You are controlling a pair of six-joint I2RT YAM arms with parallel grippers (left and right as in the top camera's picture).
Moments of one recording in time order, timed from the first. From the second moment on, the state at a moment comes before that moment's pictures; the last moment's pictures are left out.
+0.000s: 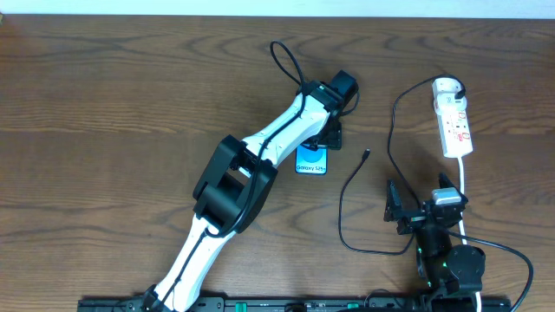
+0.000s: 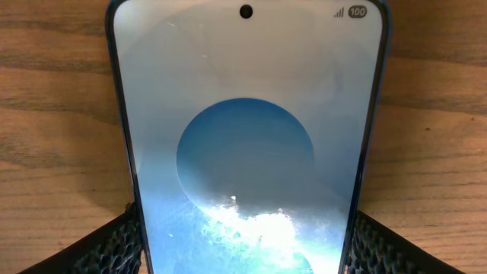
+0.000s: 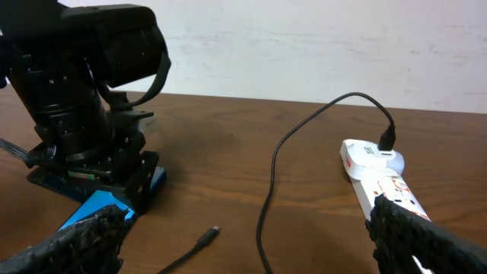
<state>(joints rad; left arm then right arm) -0.68 2.41 1.99 -1.04 -0.04 -0.61 0.05 0.01 0.01 -0.07 -0.09 0.00</state>
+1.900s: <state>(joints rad) -0.24 2.28 1.99 -1.15 1.21 -0.47 0.05 0.01 0.01 -0.07 -0.09 0.00</state>
